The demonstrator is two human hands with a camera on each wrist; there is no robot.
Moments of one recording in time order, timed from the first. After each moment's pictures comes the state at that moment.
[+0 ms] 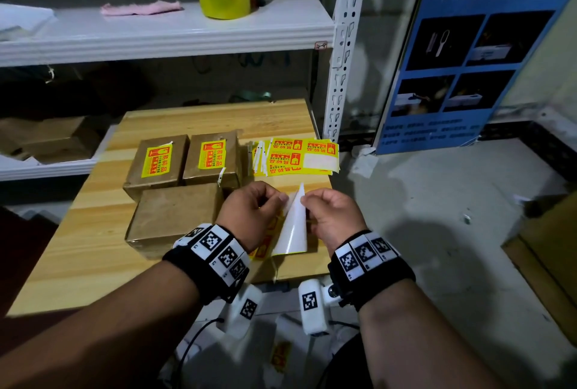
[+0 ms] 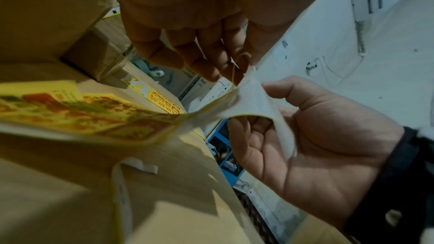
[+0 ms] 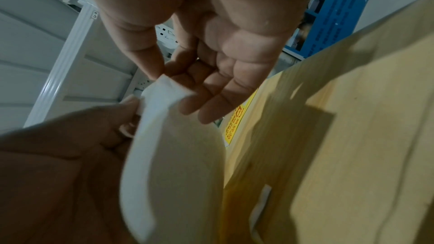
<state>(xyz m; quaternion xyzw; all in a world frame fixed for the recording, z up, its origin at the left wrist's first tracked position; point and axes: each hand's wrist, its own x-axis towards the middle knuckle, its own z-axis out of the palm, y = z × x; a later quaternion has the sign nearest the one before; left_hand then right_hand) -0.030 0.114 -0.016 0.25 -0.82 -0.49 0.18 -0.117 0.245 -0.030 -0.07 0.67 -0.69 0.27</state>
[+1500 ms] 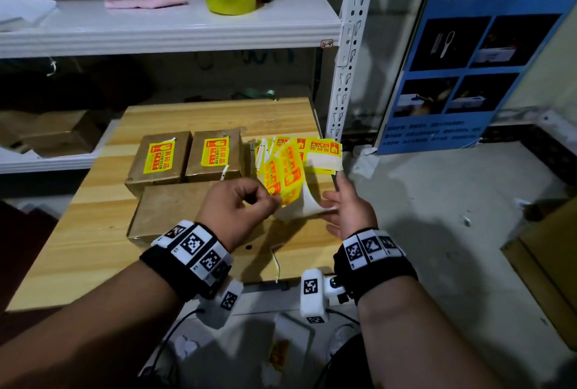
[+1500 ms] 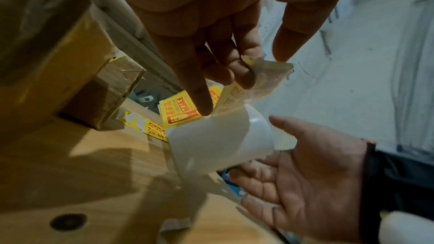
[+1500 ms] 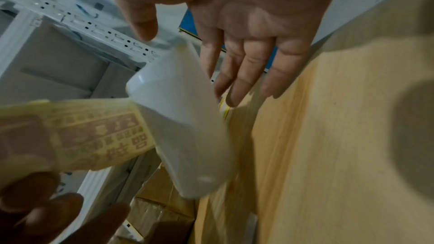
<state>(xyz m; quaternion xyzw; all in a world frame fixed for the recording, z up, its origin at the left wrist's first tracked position) -0.010 0.093 -0.004 0.19 -0.80 -0.54 0.20 -0.137 0.251 -0.037 0.08 0.69 -0.66 0.27</state>
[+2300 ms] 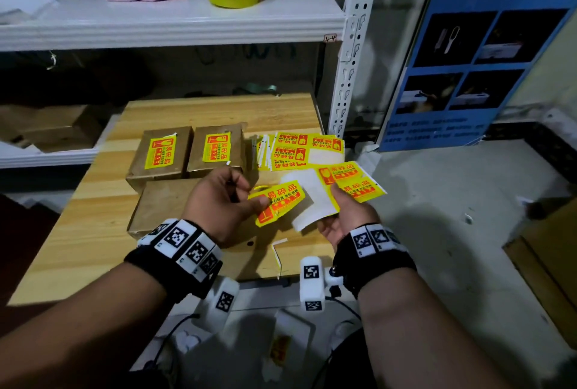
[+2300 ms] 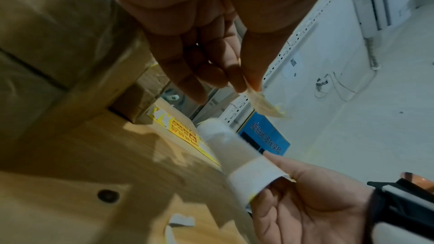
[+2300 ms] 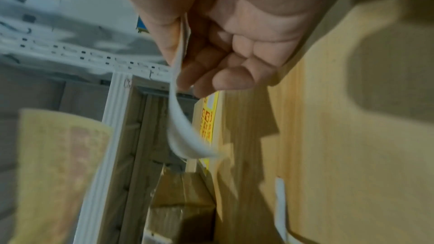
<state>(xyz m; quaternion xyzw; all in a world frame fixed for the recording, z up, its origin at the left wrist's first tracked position) -0.003 0.075 -0.005 0.28 -0.78 -0.52 0.19 -0.140 0.244 -0.053 0.17 0.58 -0.73 0.31</state>
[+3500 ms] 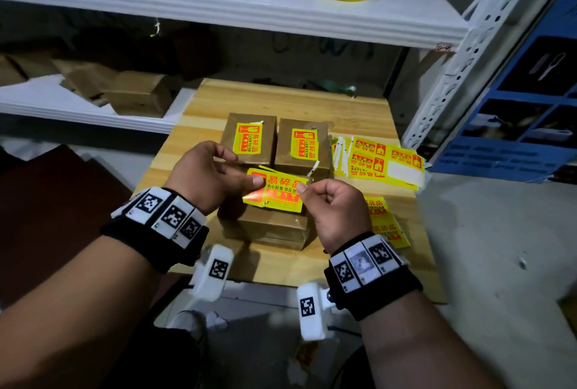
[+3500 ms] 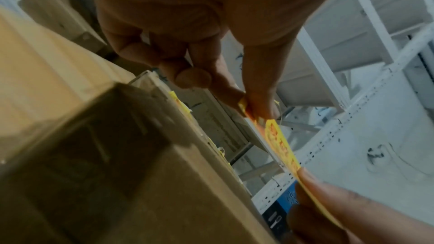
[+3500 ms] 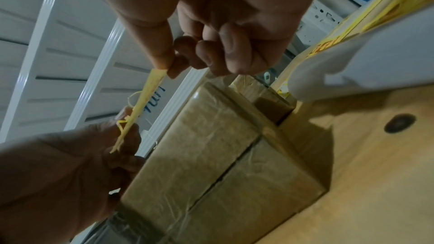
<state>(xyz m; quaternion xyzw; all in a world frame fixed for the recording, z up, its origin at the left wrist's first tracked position) 0.089 -0.047 0.034 0.40 -0.72 -0.53 0.19 -0.045 0.109 -0.032 -0.25 0.75 -0.59 0.15</state>
